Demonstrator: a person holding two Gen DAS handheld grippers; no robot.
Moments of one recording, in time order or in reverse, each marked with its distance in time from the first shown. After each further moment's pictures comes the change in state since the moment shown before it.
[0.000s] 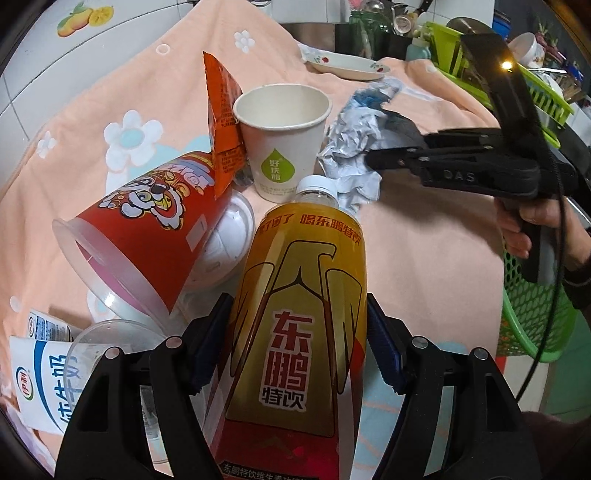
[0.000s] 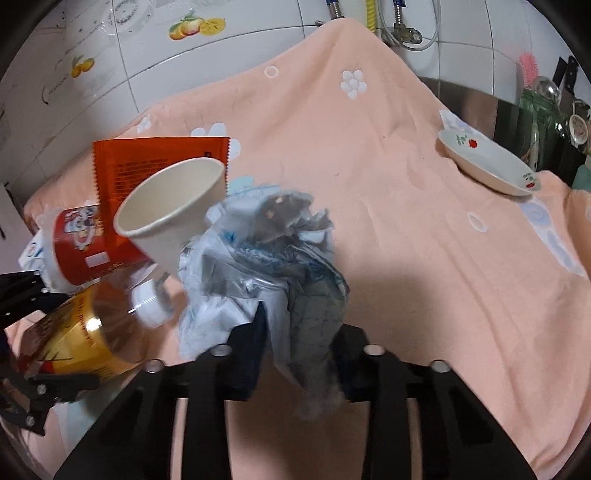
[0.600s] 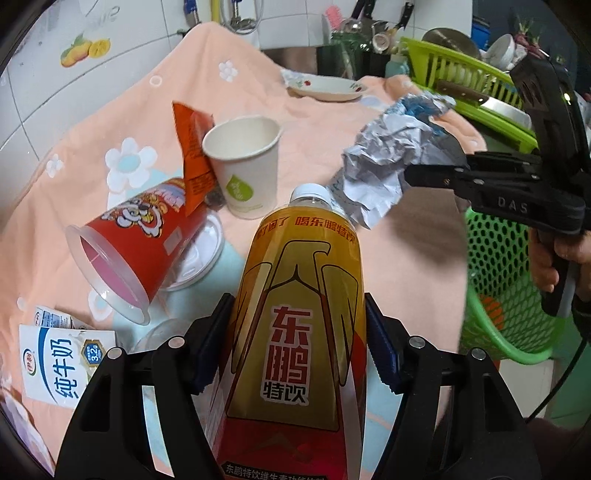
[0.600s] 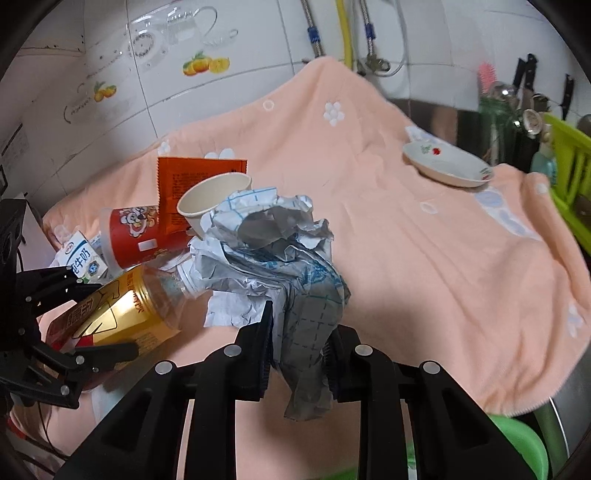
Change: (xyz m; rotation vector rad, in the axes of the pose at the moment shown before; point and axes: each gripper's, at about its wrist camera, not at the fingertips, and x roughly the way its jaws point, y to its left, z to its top) left arm -0.033 -0.038 -0.014 0.026 -0.094 0.003; right arm -0.084 0.005 -0.044 0.040 -0.105 -0.024
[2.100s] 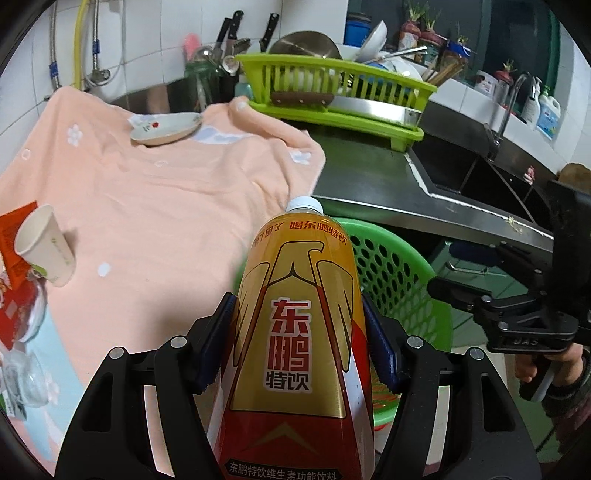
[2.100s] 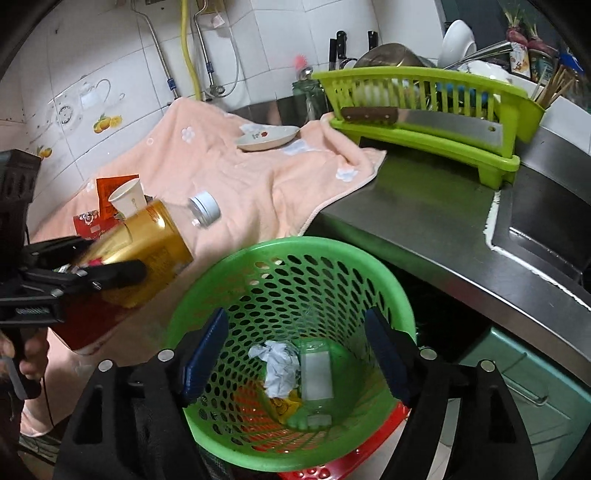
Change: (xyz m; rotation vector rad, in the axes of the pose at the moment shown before) left arm -0.017 -0.196 0.016 0.142 -0.067 -0.302; right arm -0.201 -0.082 -0.164 0.306 -0.061 -0.315
